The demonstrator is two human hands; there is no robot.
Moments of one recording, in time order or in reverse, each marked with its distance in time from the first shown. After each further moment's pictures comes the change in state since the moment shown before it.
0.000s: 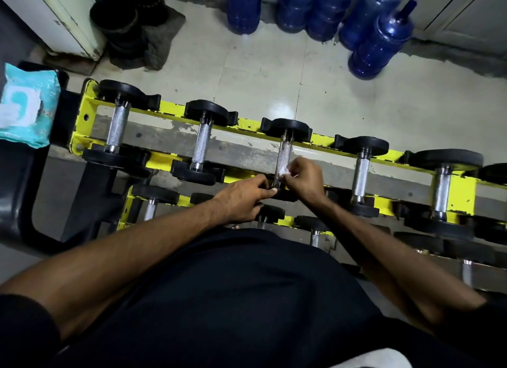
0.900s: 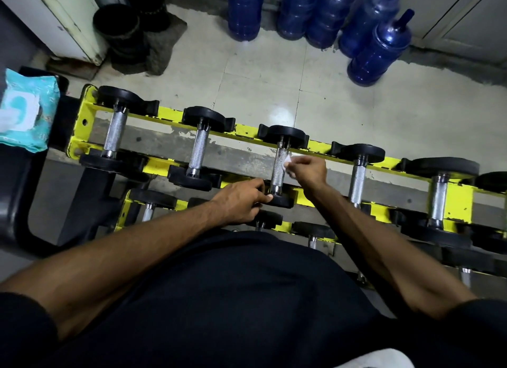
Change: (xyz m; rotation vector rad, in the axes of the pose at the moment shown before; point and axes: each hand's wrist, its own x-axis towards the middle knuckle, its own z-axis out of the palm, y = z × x) left_hand 0.010 0.001 -0.007 -0.037 -0.005 -0.045; right_hand 0.036 -0.005 -0.009 0.537 0.048 0.372
